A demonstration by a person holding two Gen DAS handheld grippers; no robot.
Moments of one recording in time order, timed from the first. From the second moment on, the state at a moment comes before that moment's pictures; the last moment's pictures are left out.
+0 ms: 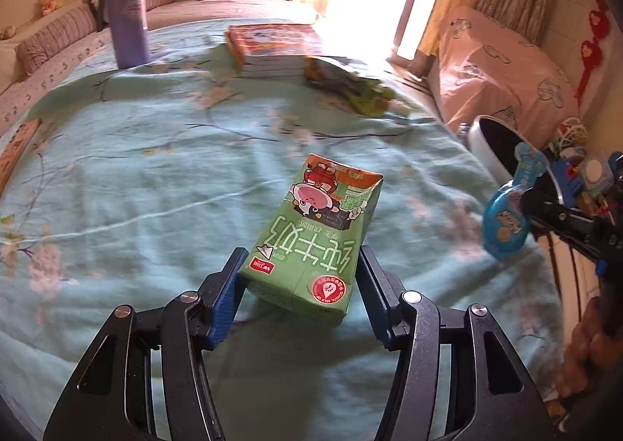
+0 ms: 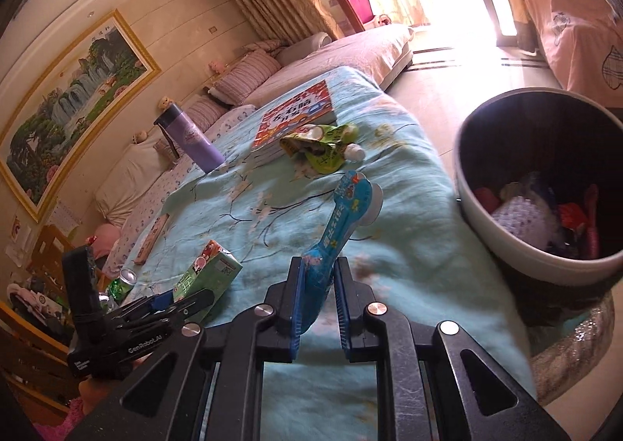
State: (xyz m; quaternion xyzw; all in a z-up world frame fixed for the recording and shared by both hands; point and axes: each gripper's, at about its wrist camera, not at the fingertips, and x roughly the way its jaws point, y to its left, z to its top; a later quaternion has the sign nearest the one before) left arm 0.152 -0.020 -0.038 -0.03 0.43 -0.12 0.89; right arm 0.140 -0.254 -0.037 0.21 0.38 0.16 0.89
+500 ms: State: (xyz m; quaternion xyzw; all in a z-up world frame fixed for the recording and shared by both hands) left arm 0.135 -0.121 -0.004 0.00 0.40 -0.20 0.89; right arm 0.102 -0.320 -0.027 0.23 0.34 0.12 0.90
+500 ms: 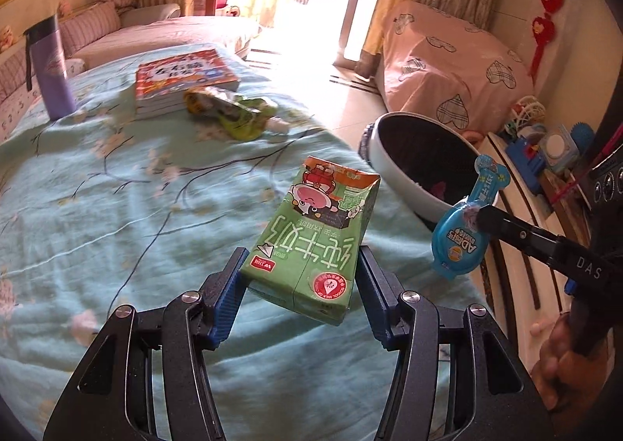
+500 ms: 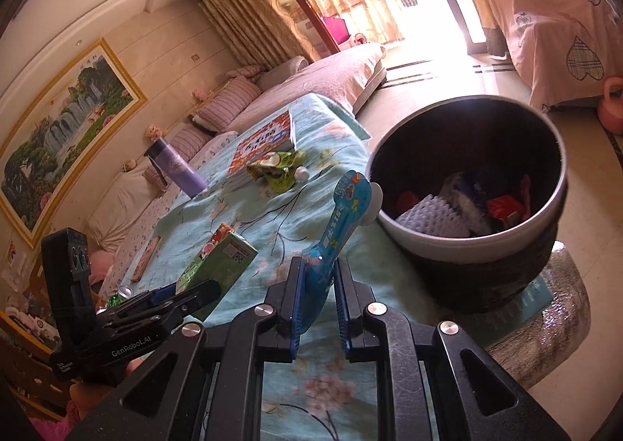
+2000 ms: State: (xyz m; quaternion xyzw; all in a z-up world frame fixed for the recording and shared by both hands) left arm 0.164 -0.225 0.013 0.05 0.39 -0.25 0.89; right arm 0.109 -0.406 -0.012 0.24 0.31 0.05 0.92
